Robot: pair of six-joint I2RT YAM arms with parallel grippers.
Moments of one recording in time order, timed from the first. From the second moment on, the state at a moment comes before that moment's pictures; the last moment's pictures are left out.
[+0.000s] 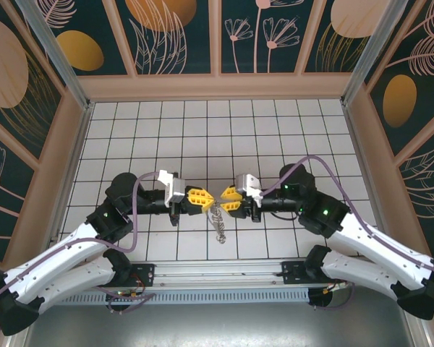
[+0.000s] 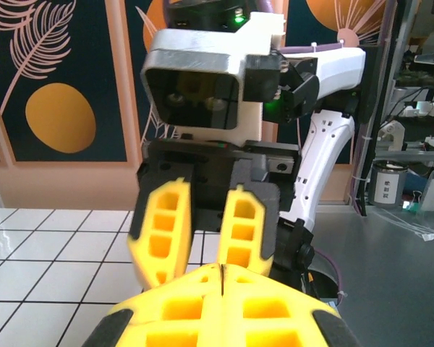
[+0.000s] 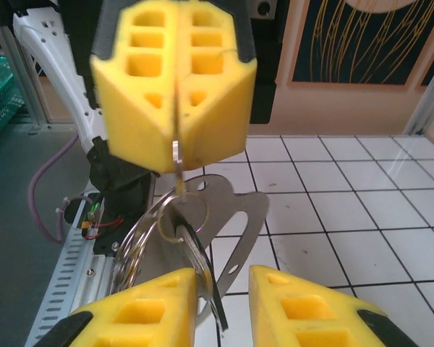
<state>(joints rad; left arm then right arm) -0.84 0.79 0.68 0.17 0.72 -0.05 0.92 0.81 0.80 -0.23 -0.57 -0.24</state>
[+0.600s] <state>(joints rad) -0.84 0.79 0.68 0.17 0.70 -0.05 0.92 0.81 0.76 -0.03 -0.64 -0.21</state>
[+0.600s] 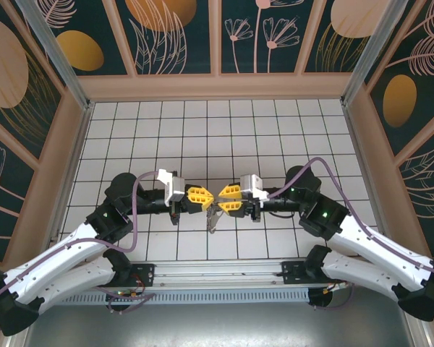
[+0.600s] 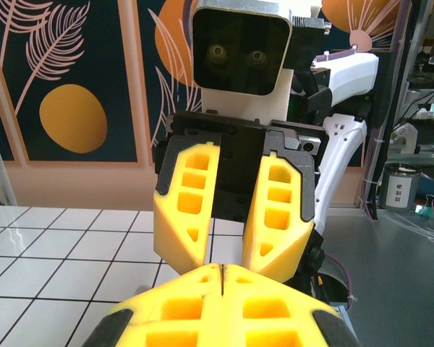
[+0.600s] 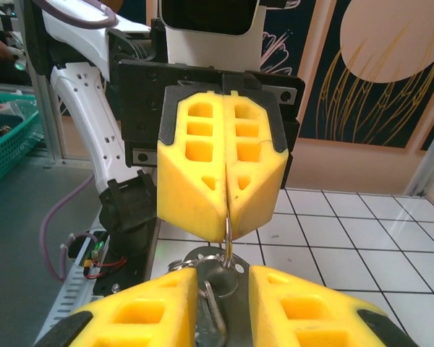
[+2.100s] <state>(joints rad) -0.84 0.95 0.94 -0.48 0.50 0.24 0.95 1.02 0.96 -0.42 -0.47 -0.33</state>
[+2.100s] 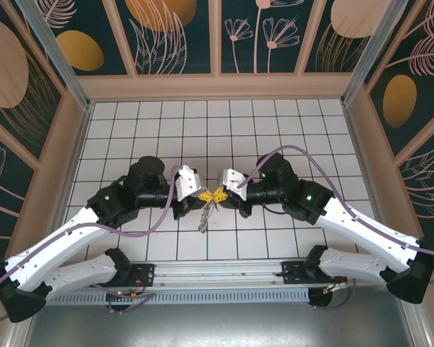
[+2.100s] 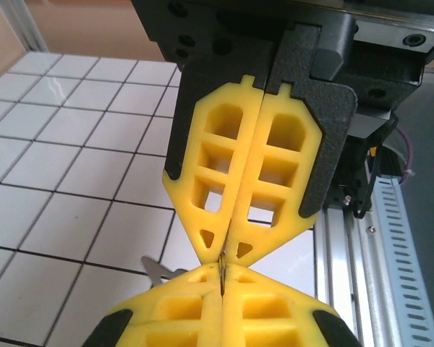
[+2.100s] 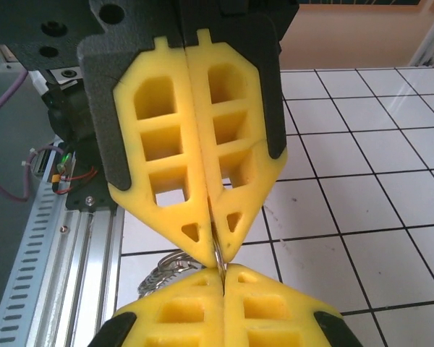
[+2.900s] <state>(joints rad) -0.84 0.79 0.73 -0.05 0.63 0.06 0.95 0.91 0.87 -0.31 -0.53 -0.26</state>
